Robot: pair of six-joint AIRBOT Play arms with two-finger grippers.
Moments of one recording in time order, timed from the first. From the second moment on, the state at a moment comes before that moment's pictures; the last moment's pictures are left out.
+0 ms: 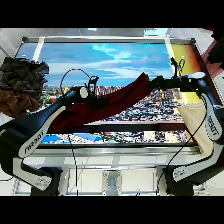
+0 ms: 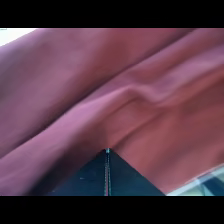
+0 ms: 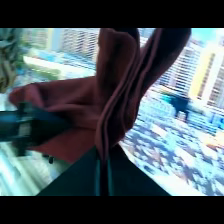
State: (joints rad) left arm -0.45 -1.66 1.24 1.15 -0.75 -1.57; right arm -0.19 -1.66 1.40 -0.46 1.28 0.91
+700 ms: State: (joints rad) left arm -0.43 -1.61 1.55 1.46 -0.97 -1.57; right arm 0.18 -1.51 1.48 -0.48 1.24 0.95
